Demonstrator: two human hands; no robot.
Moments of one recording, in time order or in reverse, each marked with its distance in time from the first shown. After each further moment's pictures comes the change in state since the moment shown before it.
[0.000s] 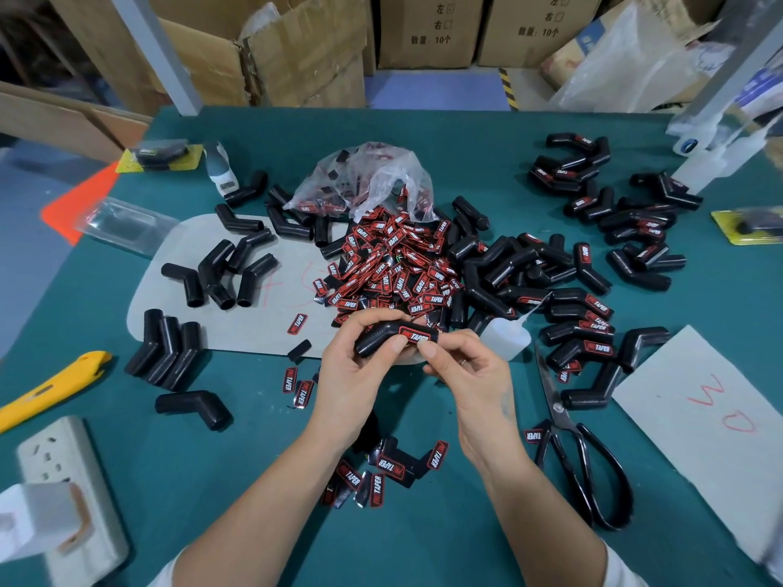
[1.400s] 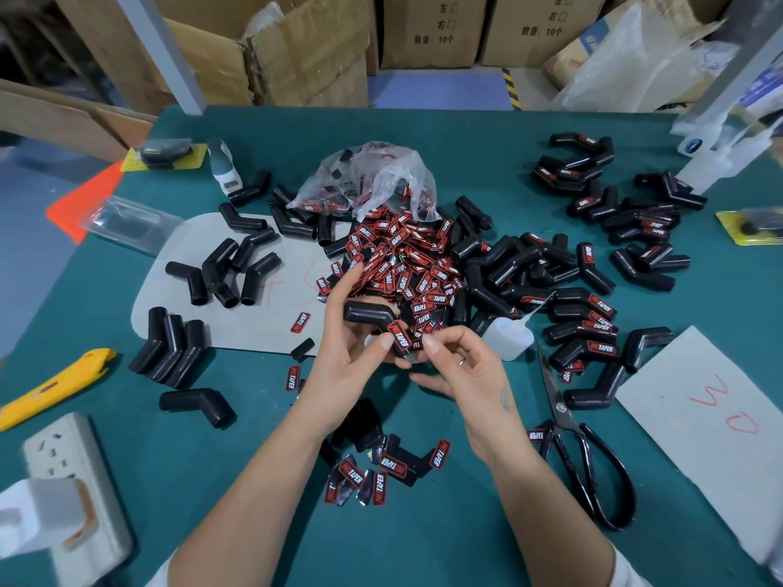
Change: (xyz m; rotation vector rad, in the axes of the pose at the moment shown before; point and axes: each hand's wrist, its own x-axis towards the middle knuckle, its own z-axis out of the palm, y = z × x) left_hand 0.014 0.002 -0.022 0.120 -0.164 0.065; right_hand 0.002 -0.002 -0.005 -0.037 -0.103 0.158
